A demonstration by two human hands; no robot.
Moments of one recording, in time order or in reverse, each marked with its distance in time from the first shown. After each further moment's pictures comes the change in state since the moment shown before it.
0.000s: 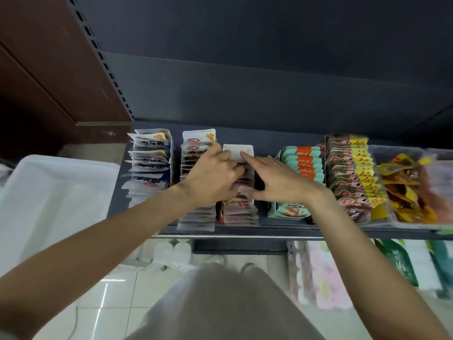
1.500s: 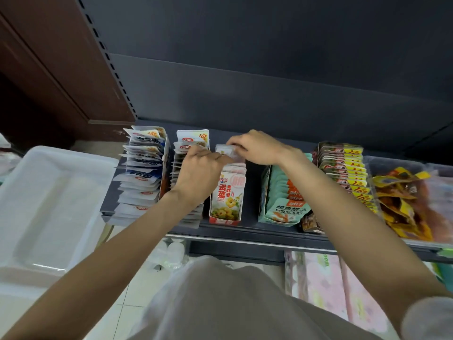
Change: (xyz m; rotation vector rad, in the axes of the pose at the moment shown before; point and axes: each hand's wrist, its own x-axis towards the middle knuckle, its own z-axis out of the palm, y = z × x) left_hand 0.003 0.020 0.004 -0.144 0.085 -0.438; right_hand 0.066 0.019 -0.038 -0.071 0.120 -0.157
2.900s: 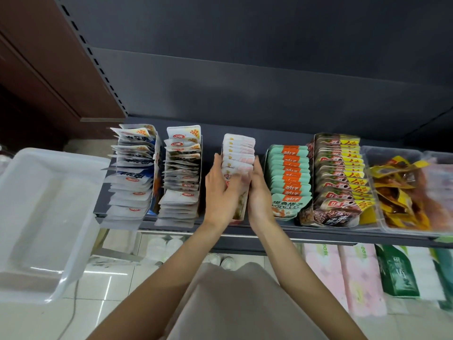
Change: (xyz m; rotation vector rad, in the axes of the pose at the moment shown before) left_hand -0.015 0.077 0.028 -1.255 -0.013 -0.836; right_hand -0.068 -0.054 0.103 1.568 0.645 0.440
